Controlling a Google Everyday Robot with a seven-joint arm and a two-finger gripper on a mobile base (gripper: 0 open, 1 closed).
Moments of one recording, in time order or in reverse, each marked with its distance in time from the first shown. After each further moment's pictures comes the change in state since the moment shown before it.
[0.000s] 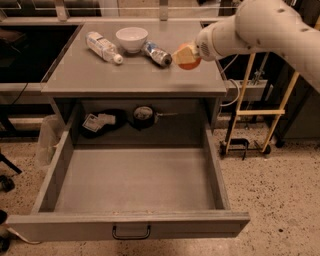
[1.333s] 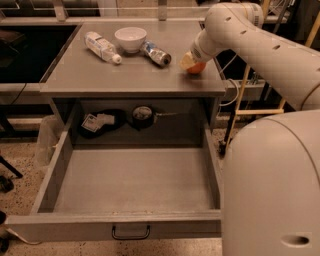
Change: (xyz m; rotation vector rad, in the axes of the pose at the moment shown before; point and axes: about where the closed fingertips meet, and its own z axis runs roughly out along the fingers) arm 0.045 -0.073 0.086 0.162 0.264 -0.076
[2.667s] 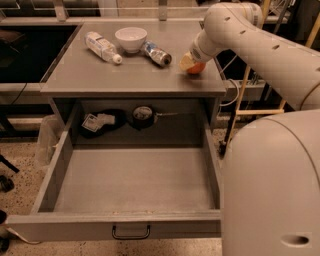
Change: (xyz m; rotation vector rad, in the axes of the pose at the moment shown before) arm 0.004 0.003 0.001 -0.011 0.015 -0.002
